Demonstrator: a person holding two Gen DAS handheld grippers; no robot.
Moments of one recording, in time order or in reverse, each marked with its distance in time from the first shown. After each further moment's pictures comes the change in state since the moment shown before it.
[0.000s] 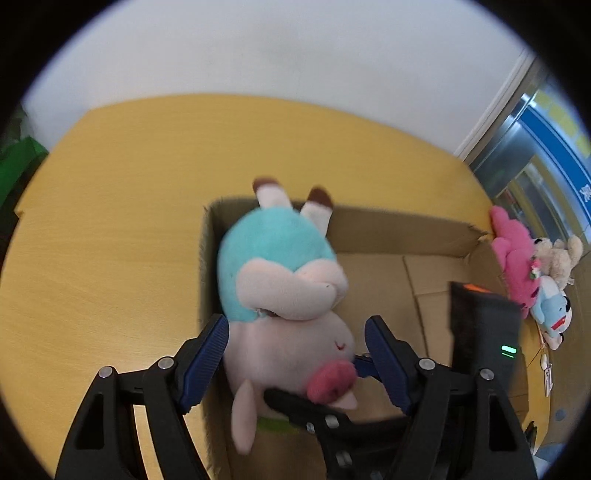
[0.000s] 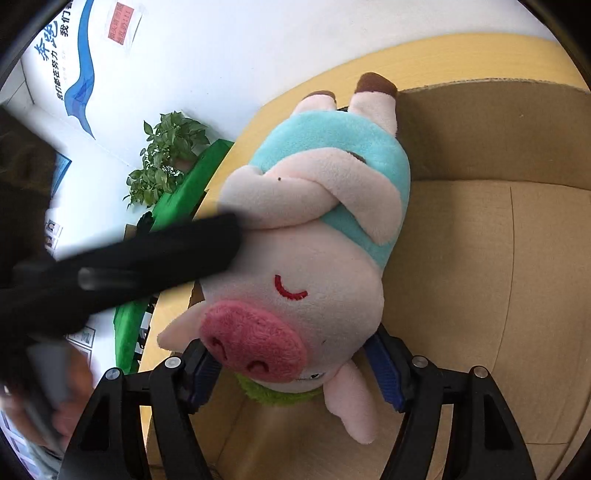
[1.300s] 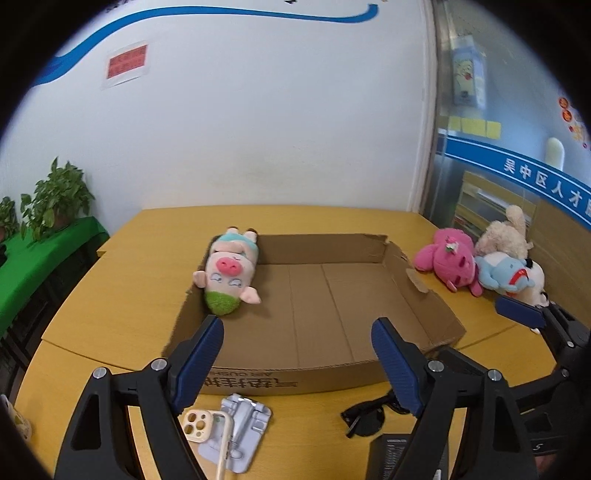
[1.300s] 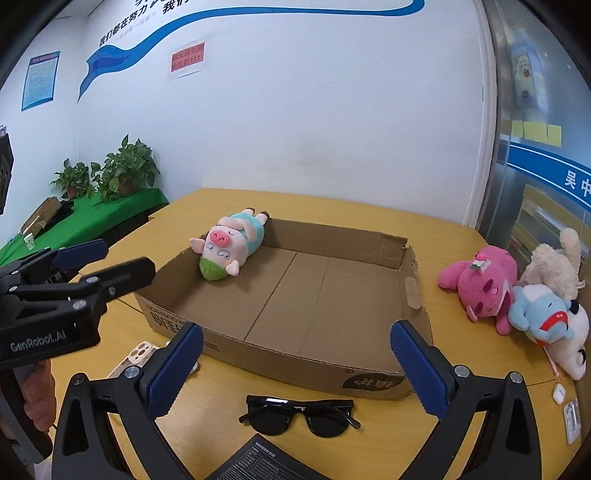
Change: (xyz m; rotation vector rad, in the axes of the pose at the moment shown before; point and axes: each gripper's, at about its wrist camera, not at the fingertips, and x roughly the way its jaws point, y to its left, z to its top) left arm -0.180 -0.147 -0.220 0.136 -0.470 0.131; right arm -0.280 0.144 -0.214 -0.370 -0.477 -0.650
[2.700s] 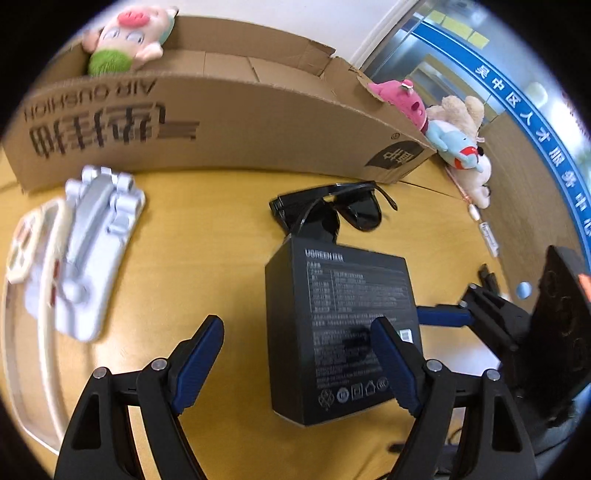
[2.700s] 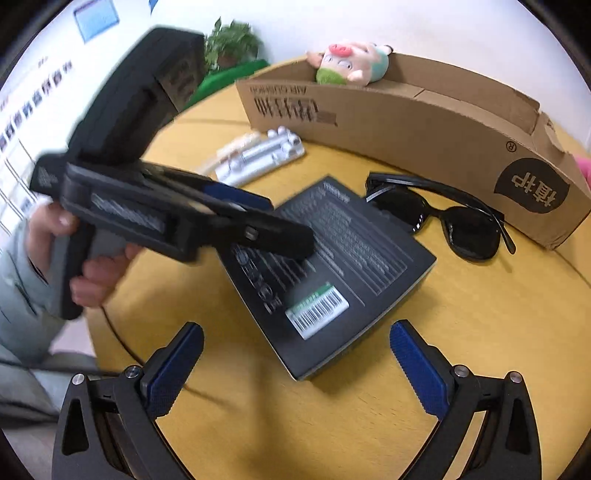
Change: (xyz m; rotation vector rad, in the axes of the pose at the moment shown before) left arm 0.095 0.007 -0.151 -0.136 0.610 -0.456; right arm 0.066 0.050 -0.157 -0.159 0.482 0.434
